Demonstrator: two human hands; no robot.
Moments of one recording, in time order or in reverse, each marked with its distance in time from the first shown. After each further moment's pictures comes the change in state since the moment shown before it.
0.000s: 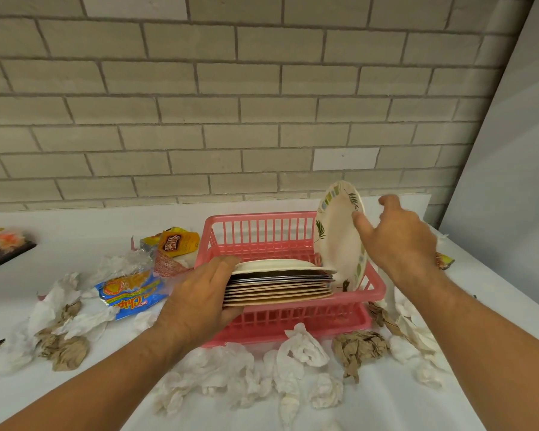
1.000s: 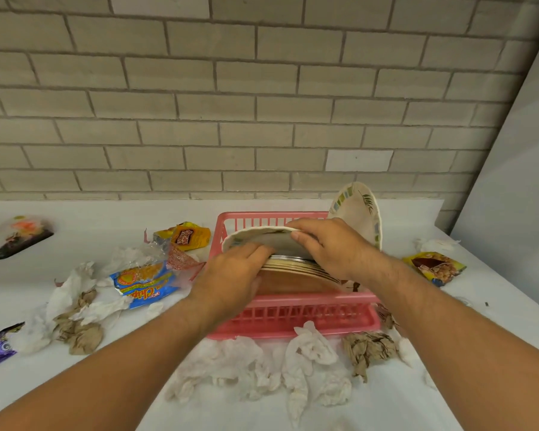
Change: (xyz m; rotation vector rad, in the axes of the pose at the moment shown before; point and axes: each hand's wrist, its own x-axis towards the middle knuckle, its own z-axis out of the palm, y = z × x) left_hand 0.027 0.013 -0.006 0.084 0.050 0.149; right_hand -0.027 -0.065 0.014 0.253 -0.505 -0.682
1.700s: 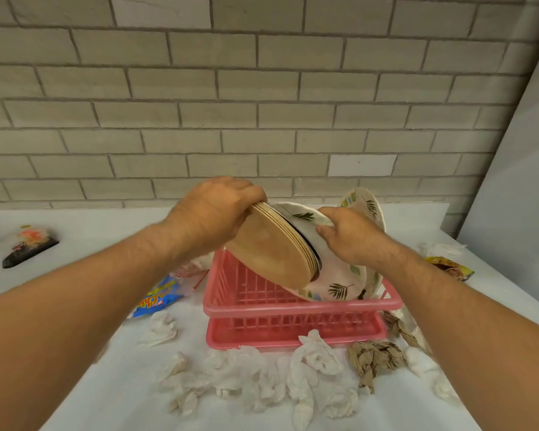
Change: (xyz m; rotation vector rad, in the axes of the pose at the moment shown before) left_hand 0.070 -0.039 -0.079 0.157 0.104 0.260; right_hand 0.017 0.015 -0.022 -0.013 0.066 0.248
